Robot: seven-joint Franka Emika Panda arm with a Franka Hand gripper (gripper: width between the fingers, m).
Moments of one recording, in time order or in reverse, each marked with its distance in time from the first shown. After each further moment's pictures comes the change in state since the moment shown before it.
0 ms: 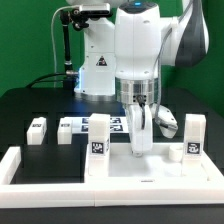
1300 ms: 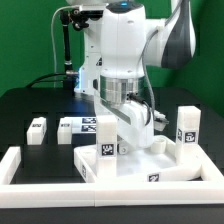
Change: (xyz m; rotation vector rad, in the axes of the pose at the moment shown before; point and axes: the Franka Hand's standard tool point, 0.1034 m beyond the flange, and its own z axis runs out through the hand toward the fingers) arm 0.038 0.014 0.000 -0.006 0.038 -0.495
